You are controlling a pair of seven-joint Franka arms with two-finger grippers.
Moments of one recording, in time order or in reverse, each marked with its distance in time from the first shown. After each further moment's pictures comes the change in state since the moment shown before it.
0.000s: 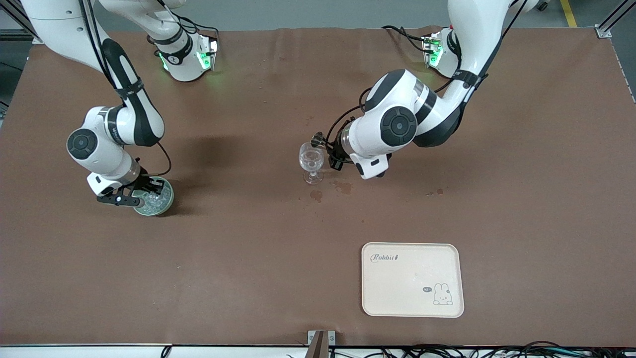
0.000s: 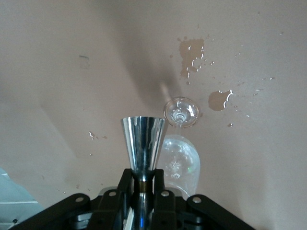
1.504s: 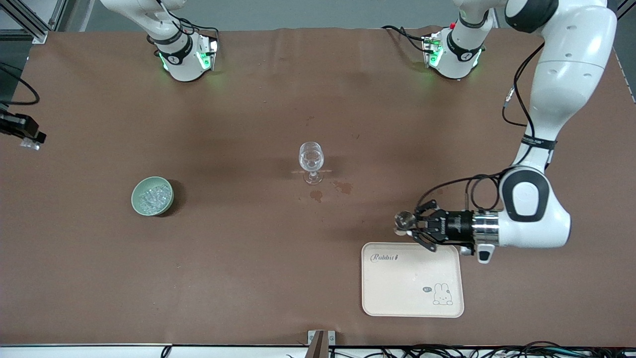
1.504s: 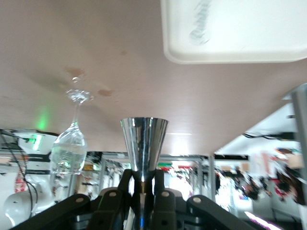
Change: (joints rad) left arm 0.535 0.322 0.013 0.172 -0.659 -0.056 0.722; right arm -0.094 -0.244 0.002 0.866 -0.002 -1.186 -0.035
